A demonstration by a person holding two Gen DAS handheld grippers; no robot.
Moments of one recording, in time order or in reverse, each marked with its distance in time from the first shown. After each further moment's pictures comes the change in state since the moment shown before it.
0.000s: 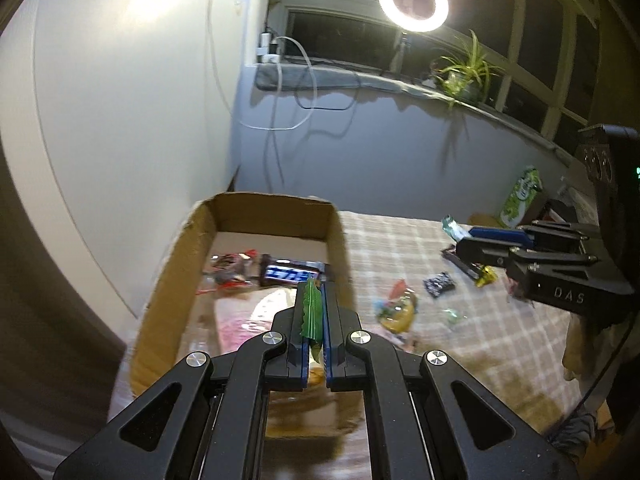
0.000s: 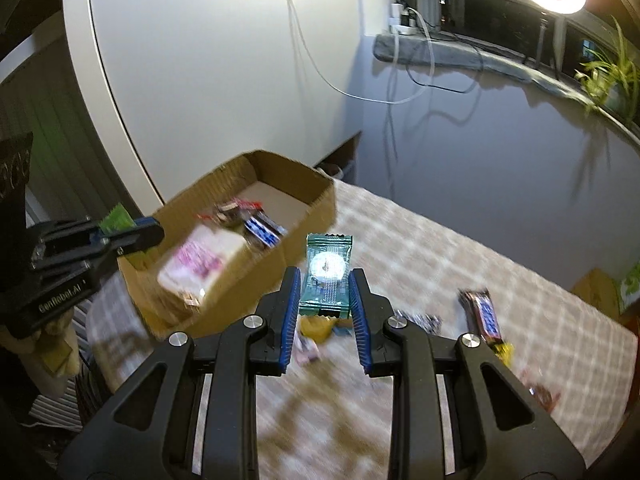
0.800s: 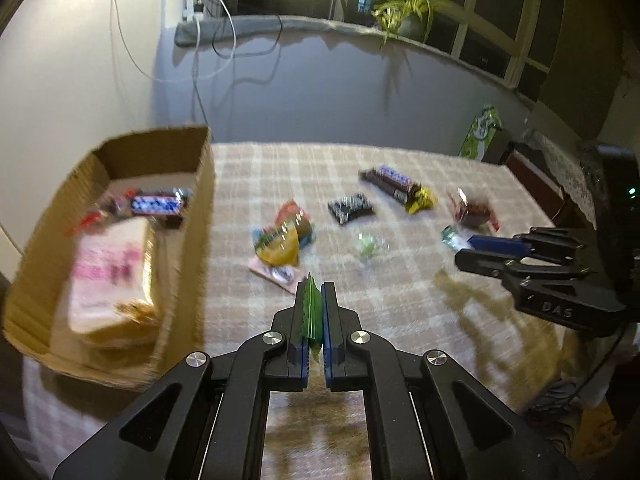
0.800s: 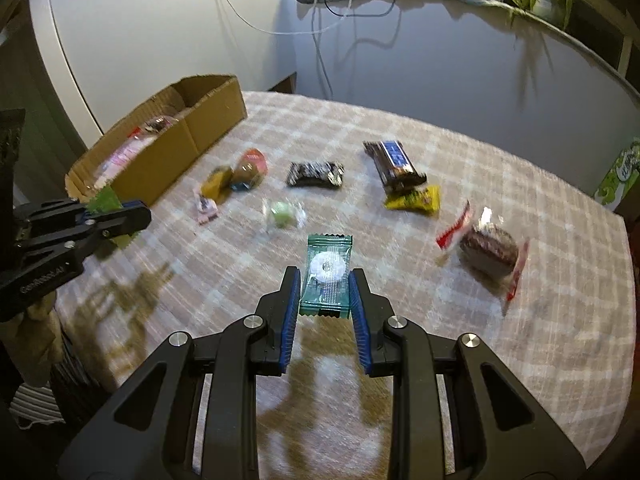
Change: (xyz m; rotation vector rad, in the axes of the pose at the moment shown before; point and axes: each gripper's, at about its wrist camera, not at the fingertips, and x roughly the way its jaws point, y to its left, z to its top) left arm 0.033 -0.100 -0.051 0.103 0.130 -0.128; right arm -0.028 -0.074 -0.124 0.142 0.116 -0.111
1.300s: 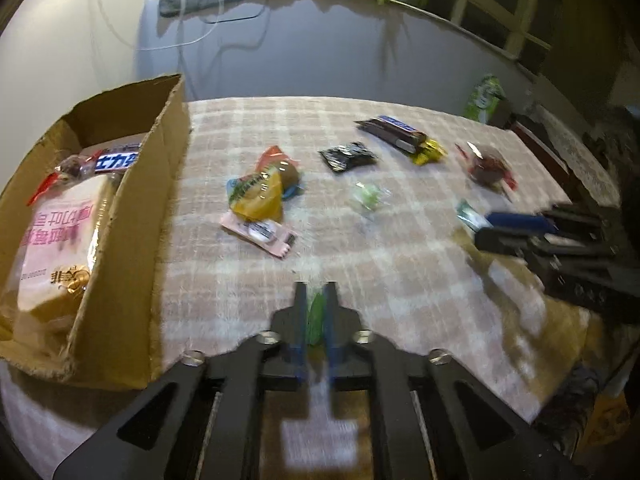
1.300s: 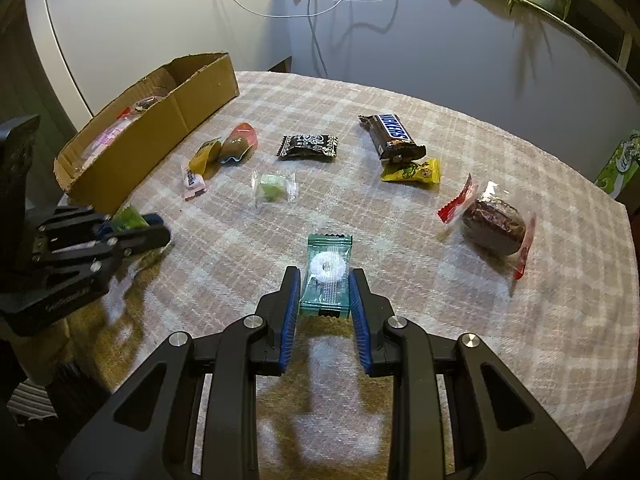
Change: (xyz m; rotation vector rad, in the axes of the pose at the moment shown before) left arm 0.052 -0.006 -0.024 -0.001 0.110 0.002; right arm 0.013 -0.007 -0.016 0.007 0.052 -0.019
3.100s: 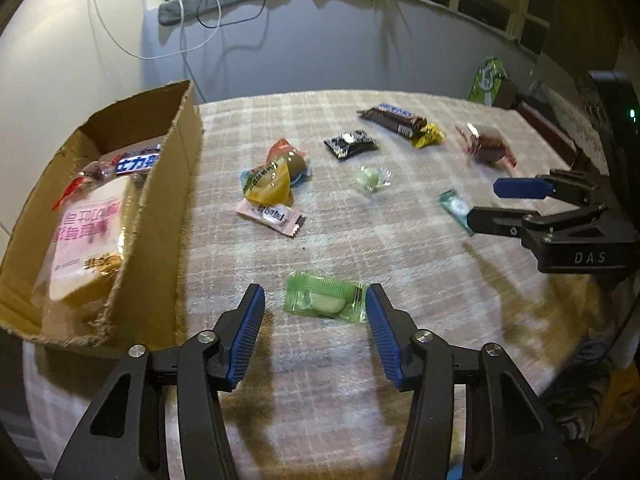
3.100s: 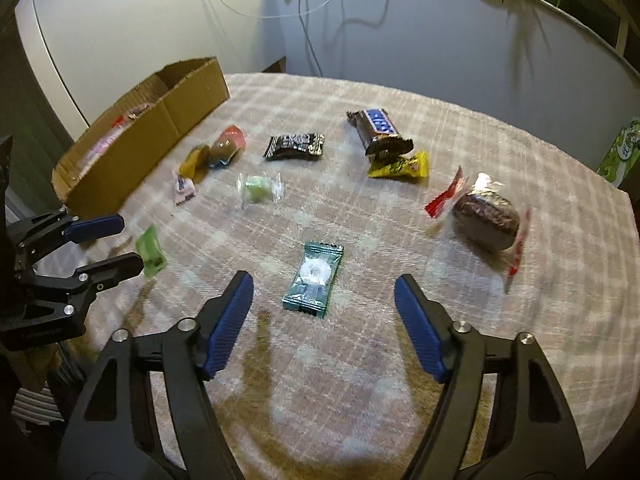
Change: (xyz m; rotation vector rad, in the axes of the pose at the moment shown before) left arm -0.016 -0.008 -0.012 0.091 0.025 0.061; right arm 0.004 -0.011 -0.002 0.034 0.011 0.016
